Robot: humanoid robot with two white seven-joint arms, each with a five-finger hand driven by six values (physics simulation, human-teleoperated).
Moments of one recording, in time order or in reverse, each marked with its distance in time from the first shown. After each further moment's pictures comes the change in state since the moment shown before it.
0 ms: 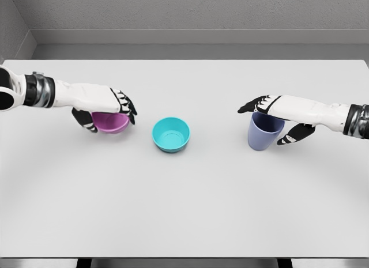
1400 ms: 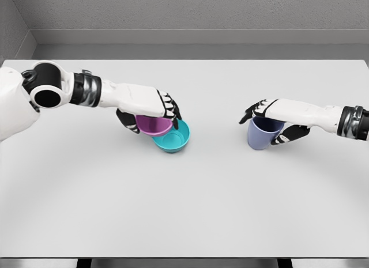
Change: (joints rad) left arm -0.020 -0.178 -0.005 -0.034 -0.019 0.000 0.000; right arm -0.028 0.029 0.042 0.061 -0.004 -0.001 0.010
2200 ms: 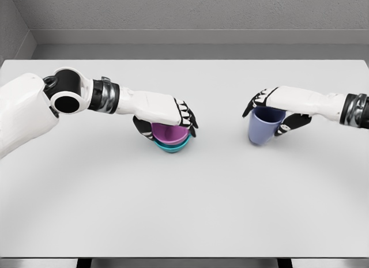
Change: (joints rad) left arm 0.018 -0.069 0.000 0.002 -0.011 0.000 0.000; right arm -0.060 -0.004 0.007 -0.008 0.007 -0.004 -0.002
